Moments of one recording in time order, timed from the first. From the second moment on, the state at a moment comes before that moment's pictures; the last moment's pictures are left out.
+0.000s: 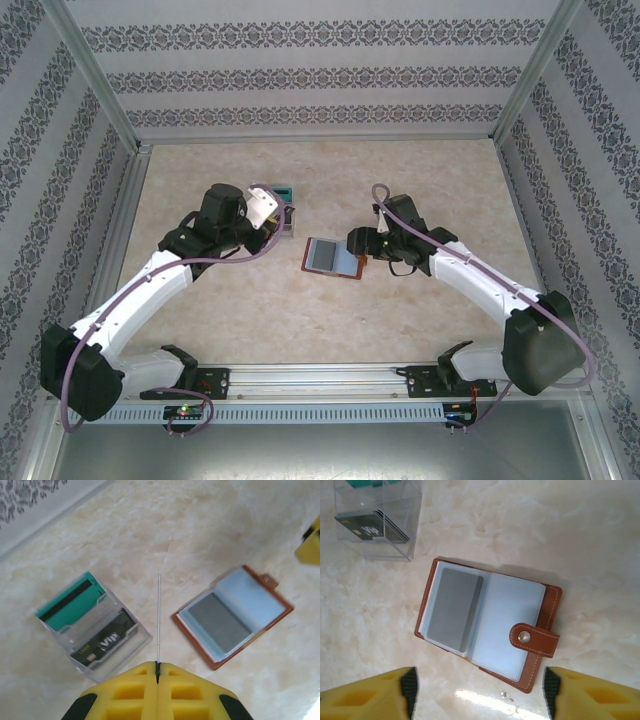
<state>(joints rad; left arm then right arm) -0.46 1.20 0.99 -0.44 0.15 0.31 0.47 1.32 0.87 -0.44 -0.20 0.57</state>
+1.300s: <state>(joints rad) -0.41 1.64 1.12 -0.38 -0.02 1.12 0.46 1.18 0.83 -0.48 -0.18 0.57</state>
